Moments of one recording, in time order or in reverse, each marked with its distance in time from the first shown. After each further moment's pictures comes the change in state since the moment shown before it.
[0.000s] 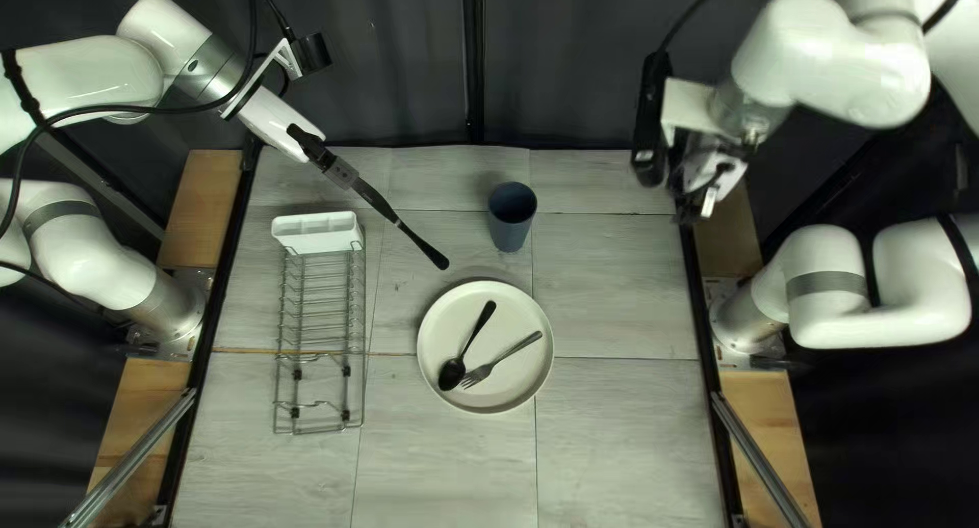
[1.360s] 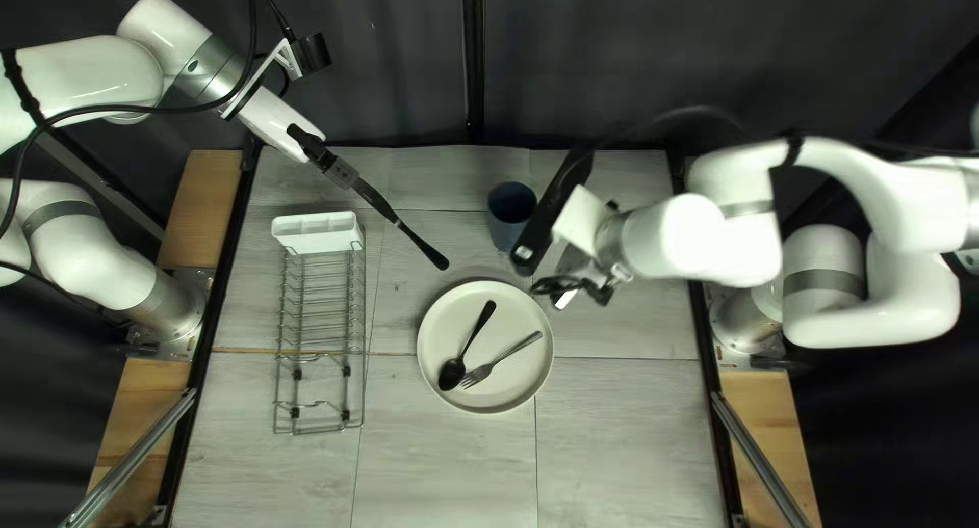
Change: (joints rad) left arm 0.000 0.000 0.000 0.000 0.000 0.000 0.000; right arm -0.162 0.400 0.408 -0.073 -0.213 -0.664 0.617
